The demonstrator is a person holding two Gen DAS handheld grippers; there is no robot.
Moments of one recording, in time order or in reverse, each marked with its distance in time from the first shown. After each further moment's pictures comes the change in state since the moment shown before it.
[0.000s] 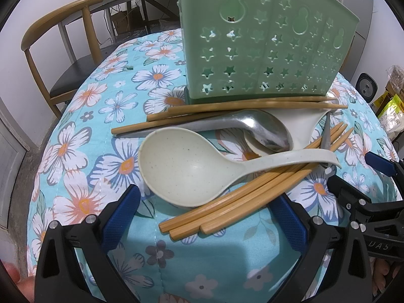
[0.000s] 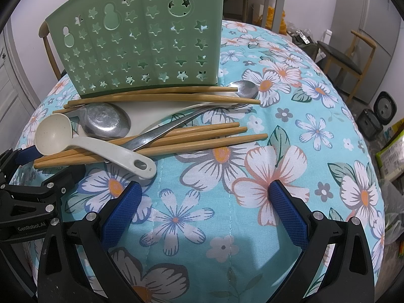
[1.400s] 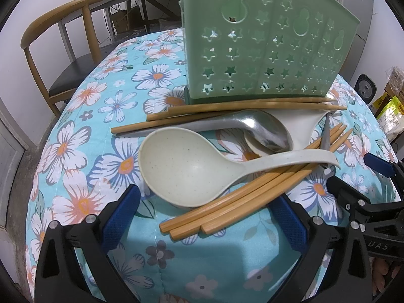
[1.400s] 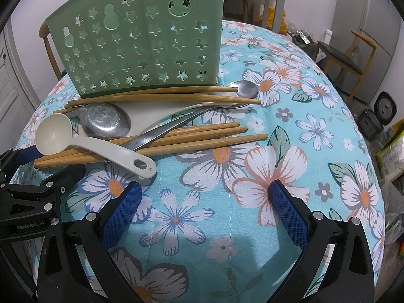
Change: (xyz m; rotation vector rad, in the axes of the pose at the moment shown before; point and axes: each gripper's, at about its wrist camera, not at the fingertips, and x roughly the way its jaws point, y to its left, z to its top) left arm 0.000 0.003 0.002 -0.003 0.002 -0.007; right arm 0.000 -0.001 0.000 0.002 0.001 0.003
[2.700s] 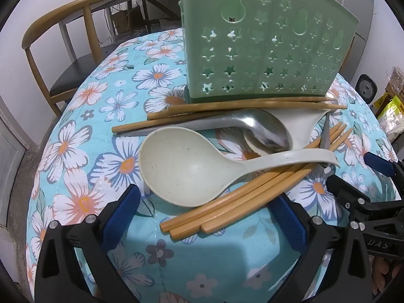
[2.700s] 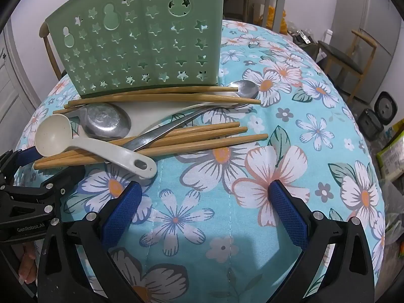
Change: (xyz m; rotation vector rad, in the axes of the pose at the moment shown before) left arm -0.004 -0.001 -0.005 -0.004 -0.002 0.000; right arm 0.000 0.001 0.001 -0.001 0.001 -0.001
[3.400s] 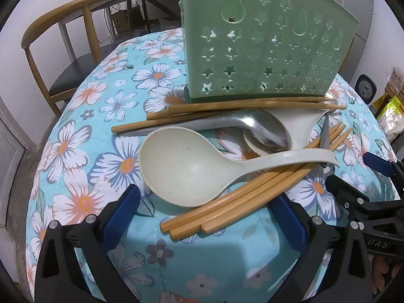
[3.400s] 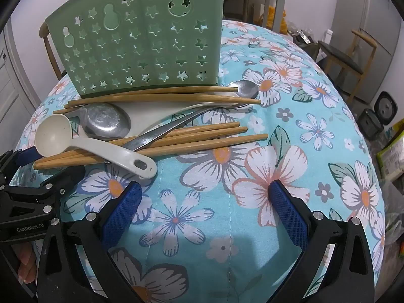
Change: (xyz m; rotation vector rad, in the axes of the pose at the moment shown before) left arm 0.000 0.000 0.000 0.001 -0.001 0.001; right arm 0.001 0.000 0.001 0.002 0.001 0.003
